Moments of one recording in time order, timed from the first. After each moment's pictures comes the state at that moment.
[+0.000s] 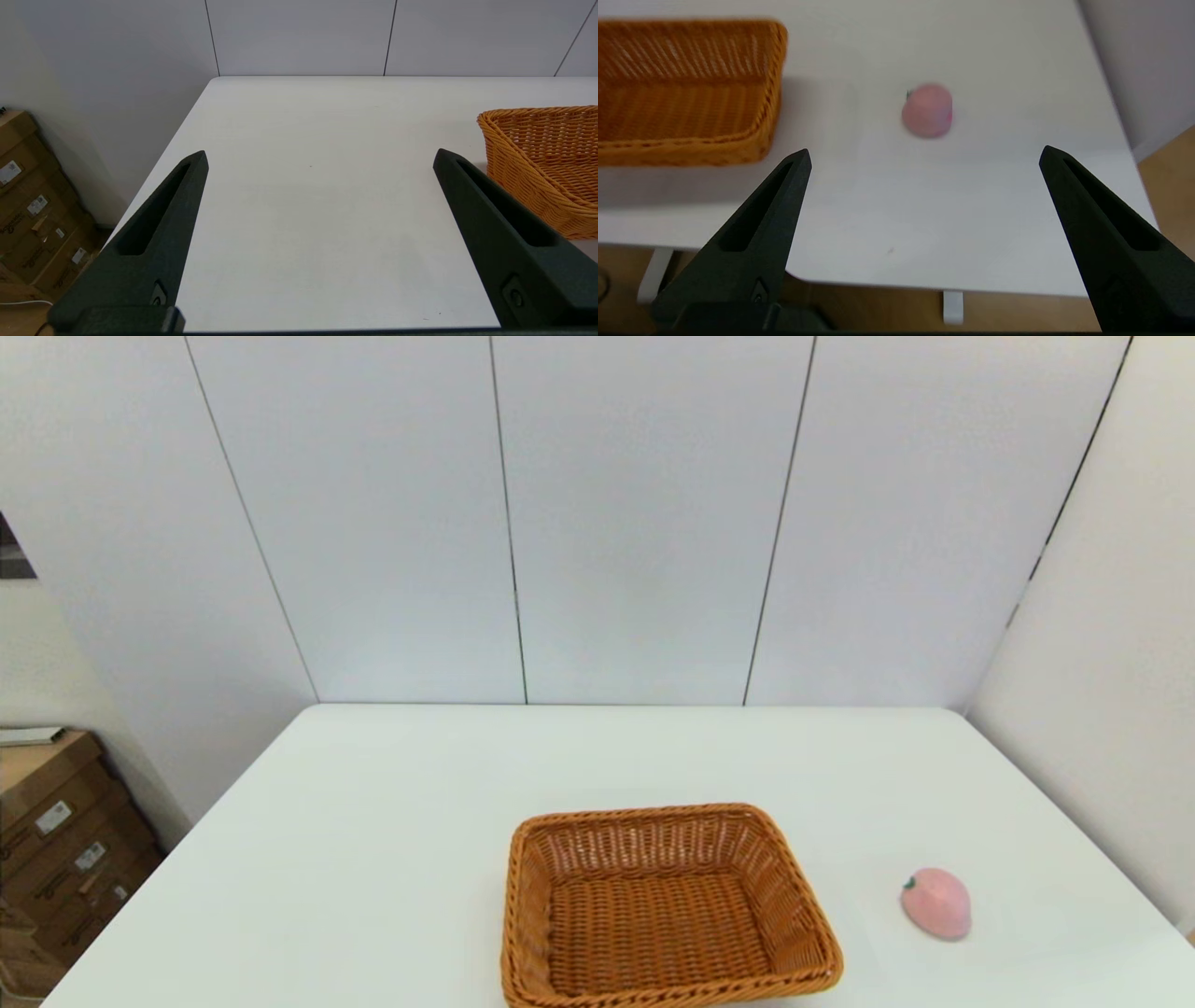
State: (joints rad) left arm -0.02 0.00 0.00 0.00 0.03 -0.02; right arm 0.01 0.51 -0.31 0.22 0.00 -0.02
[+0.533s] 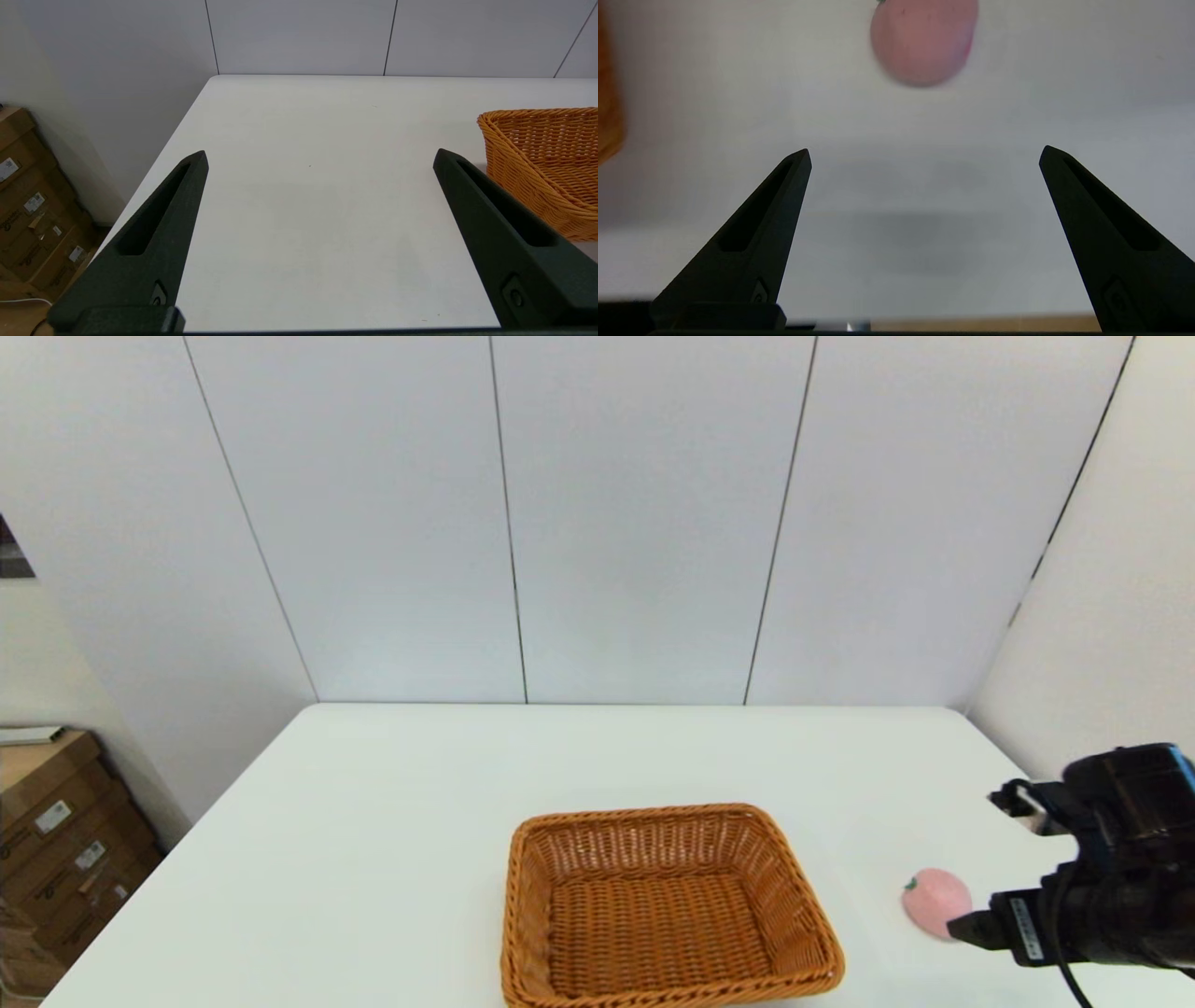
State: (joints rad) left arm -0.02 0.00 0.00 0.00 0.03 -0.03; right arm 0.02 1.61 -0.49 -0.06 -0.09 -0.02
